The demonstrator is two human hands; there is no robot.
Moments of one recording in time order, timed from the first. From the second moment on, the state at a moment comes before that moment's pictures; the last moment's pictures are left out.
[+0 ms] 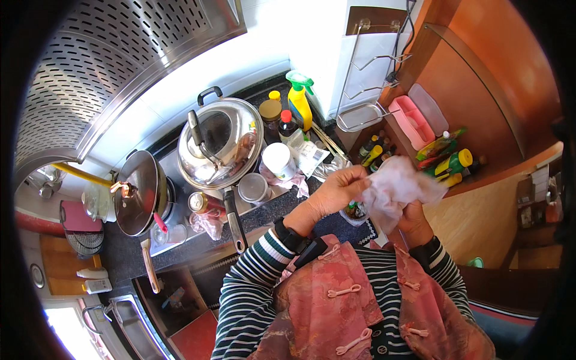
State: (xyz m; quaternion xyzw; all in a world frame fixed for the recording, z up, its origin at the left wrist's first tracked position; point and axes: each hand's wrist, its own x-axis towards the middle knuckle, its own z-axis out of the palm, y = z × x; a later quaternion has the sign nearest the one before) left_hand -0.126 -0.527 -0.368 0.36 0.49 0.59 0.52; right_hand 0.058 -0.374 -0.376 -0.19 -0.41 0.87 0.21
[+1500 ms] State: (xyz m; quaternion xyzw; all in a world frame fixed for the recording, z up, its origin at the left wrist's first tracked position) left_hand -0.172 -0.549 -0.463 0.27 0.74 0.61 -0.08; right_hand 0.011 -0.329 -0.380 -0.08 -0.96 0.10 0.24
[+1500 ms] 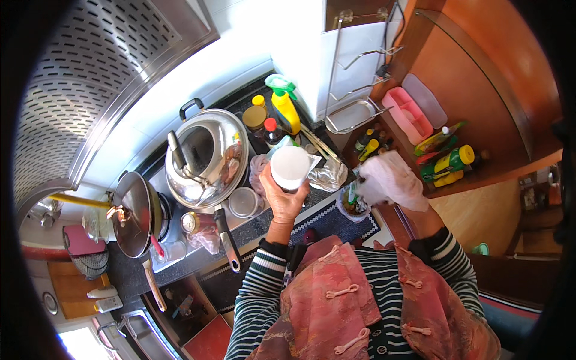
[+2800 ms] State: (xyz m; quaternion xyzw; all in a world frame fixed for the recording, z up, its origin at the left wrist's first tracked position) left_hand -0.112 -0.478 -0.365 0.50 0.59 0.61 0.13; right_hand 0.041 -0.303 -0.344 -0.15 -0.80 0.55 0.19
